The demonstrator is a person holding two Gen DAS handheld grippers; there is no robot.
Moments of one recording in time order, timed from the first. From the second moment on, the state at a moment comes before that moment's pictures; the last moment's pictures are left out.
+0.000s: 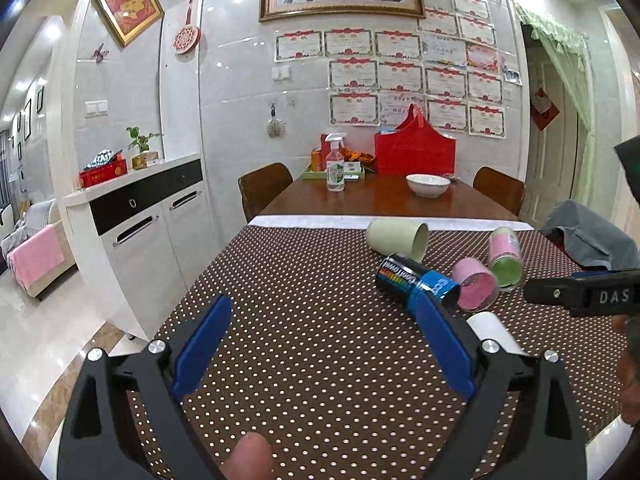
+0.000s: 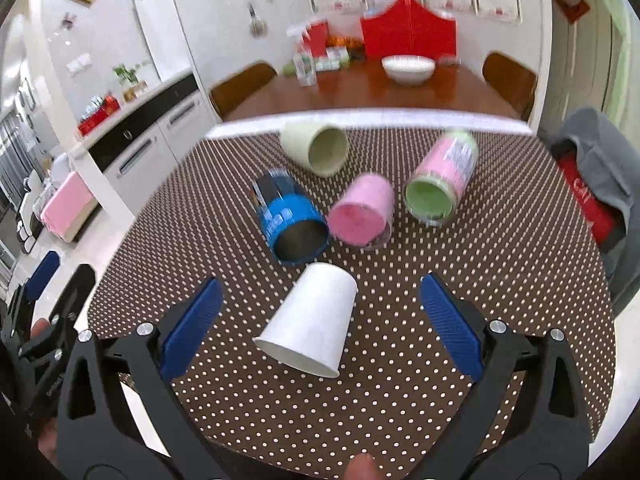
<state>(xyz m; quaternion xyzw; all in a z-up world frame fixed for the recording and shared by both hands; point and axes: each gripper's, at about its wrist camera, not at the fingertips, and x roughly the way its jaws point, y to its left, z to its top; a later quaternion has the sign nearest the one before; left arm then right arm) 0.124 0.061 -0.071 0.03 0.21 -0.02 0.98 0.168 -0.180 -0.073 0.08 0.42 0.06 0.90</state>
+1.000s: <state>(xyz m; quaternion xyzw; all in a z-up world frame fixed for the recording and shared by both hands) 0.150 0.073 -0.106 0.04 0.25 -0.02 0.97 0.268 -0.171 -0.151 0.14 0.65 0.07 0.75</state>
